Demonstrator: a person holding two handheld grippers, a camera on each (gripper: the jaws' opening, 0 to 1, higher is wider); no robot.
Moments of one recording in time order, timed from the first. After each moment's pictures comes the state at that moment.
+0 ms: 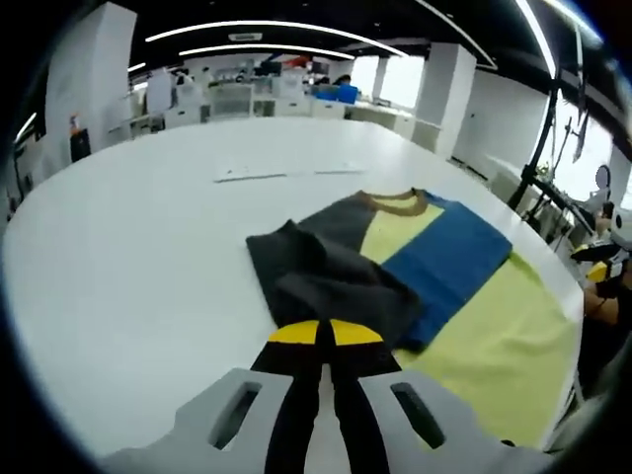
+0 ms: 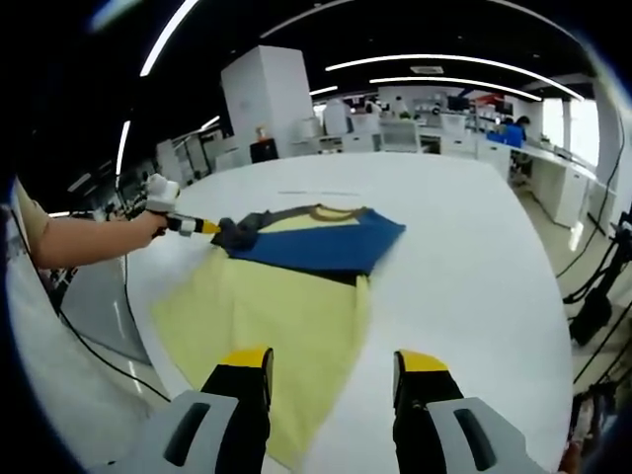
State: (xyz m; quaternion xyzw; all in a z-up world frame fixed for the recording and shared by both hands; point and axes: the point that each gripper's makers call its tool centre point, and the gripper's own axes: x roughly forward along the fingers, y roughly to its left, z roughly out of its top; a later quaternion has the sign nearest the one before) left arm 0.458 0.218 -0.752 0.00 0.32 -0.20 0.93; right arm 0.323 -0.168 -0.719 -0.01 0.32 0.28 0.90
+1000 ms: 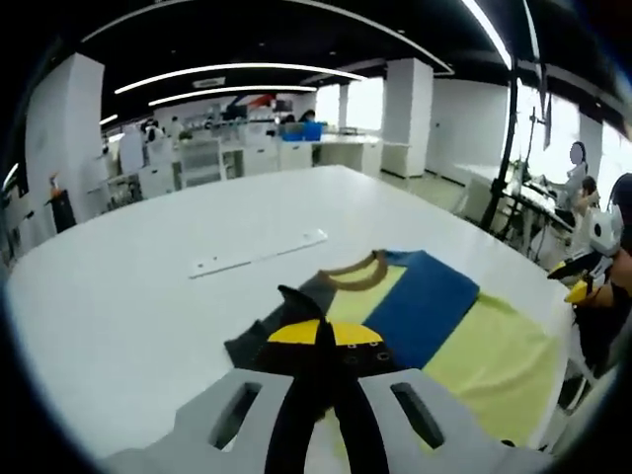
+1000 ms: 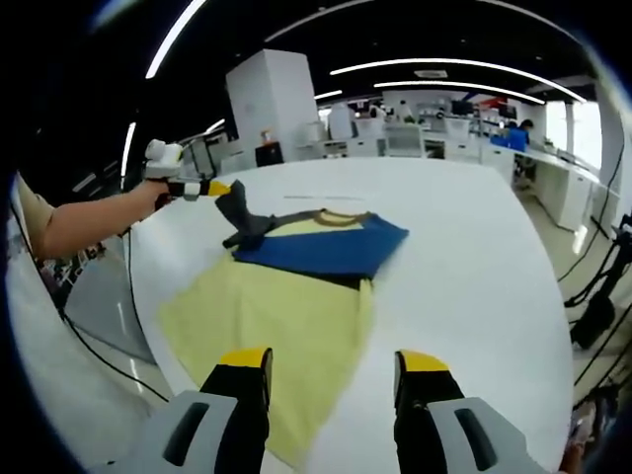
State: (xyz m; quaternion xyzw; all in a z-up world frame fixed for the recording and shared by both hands) left arm 0.486 0.165 -0.665 0.05 0.24 -0.26 0.94; right arm 0.320 -0.169 -0.714 0.00 0.31 0.30 0.90
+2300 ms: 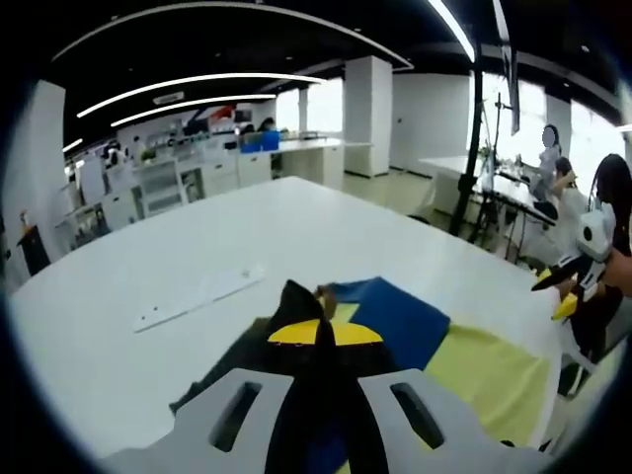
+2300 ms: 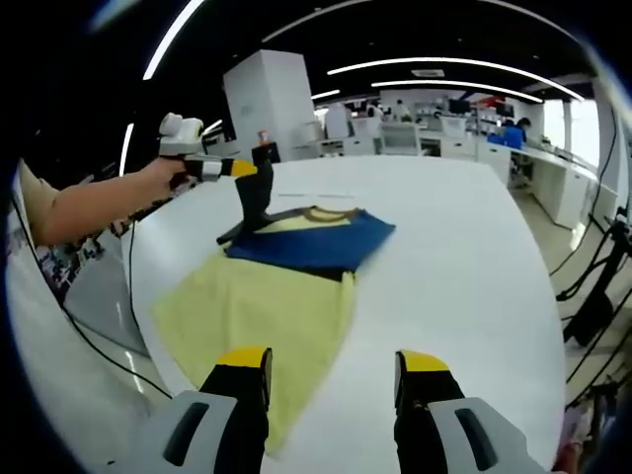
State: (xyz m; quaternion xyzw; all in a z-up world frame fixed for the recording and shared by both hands) left arm 0.512 0.058 -0.648 0.08 0.22 -0.33 0.91; right arm 0.324 -0.193 -0.722 0.00 0.32 0.29 0.90
